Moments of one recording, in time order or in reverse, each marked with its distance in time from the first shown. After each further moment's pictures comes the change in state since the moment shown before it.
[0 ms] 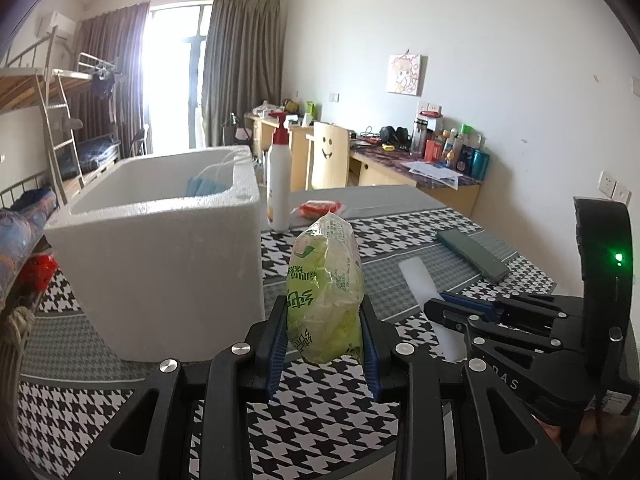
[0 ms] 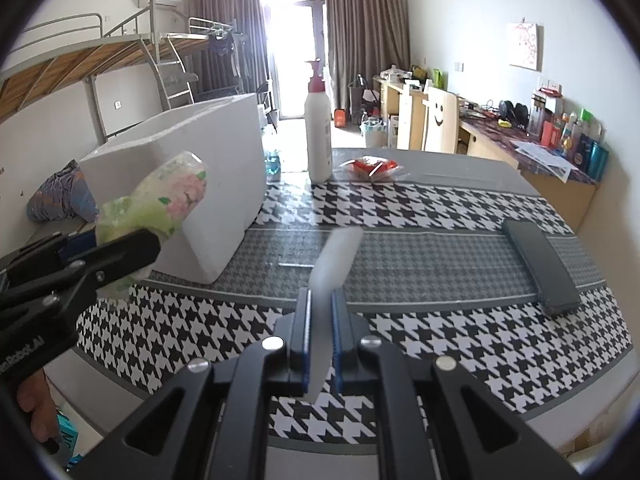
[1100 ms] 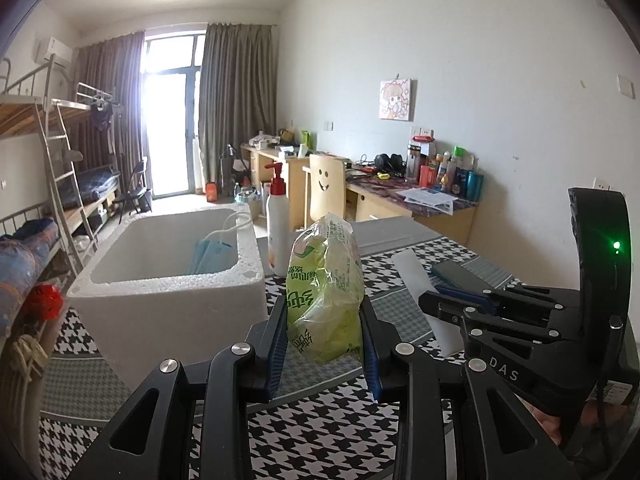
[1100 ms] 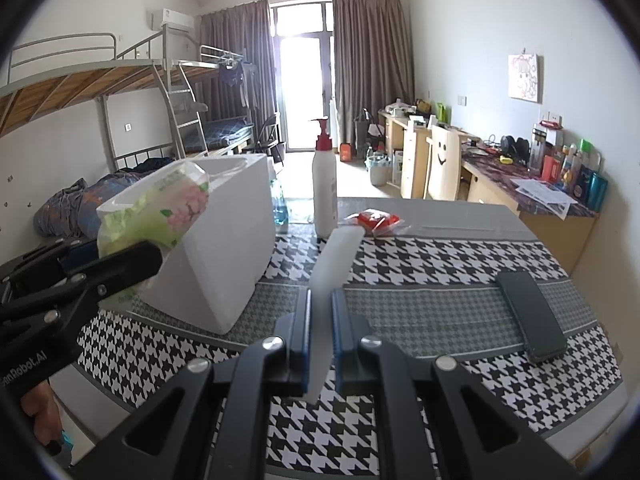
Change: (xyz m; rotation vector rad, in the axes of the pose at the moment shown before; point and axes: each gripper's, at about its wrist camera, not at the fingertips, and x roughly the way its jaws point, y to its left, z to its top) left arm -0.017 -0.003 0.029 0.047 -0.106 0.002; right arm -0.021 -0.002 0.028 -0.027 -0.129 0.016
